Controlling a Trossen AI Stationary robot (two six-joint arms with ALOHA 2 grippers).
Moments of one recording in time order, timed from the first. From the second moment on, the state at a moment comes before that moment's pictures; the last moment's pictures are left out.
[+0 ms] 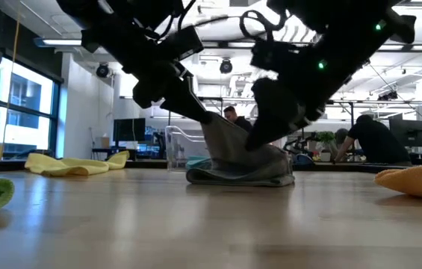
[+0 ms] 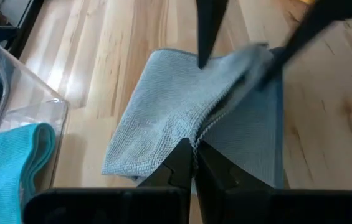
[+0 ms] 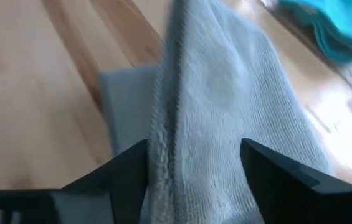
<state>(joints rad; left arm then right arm) 0.06 1.65 0.86 0.09 -0.23 0.23 0.33 1.81 0.97 -0.22 0.70 0.65</state>
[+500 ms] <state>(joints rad) 0.08 1.65 0.86 0.04 -0.22 0.24 0.34 1.81 0.98 -0.36 0.68 0.67</state>
